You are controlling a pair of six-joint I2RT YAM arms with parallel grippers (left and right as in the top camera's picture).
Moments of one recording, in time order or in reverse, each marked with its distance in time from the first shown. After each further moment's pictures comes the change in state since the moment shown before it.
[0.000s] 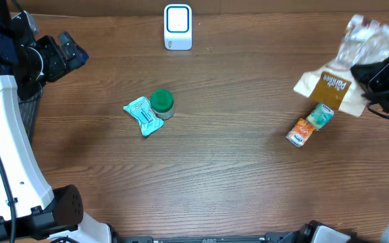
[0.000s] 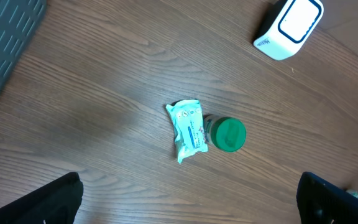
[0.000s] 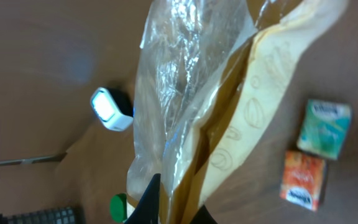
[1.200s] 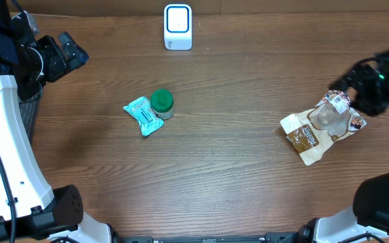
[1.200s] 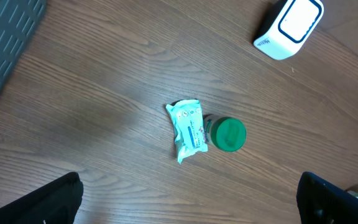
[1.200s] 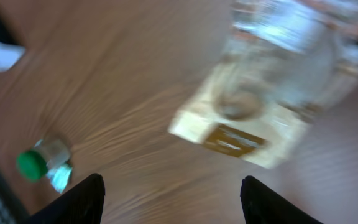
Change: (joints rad) left arm 0.000 0.000 0.000 0.000 0.000 0.000; right arm 0.112 0.327 0.298 -0.428 0.200 -0.239
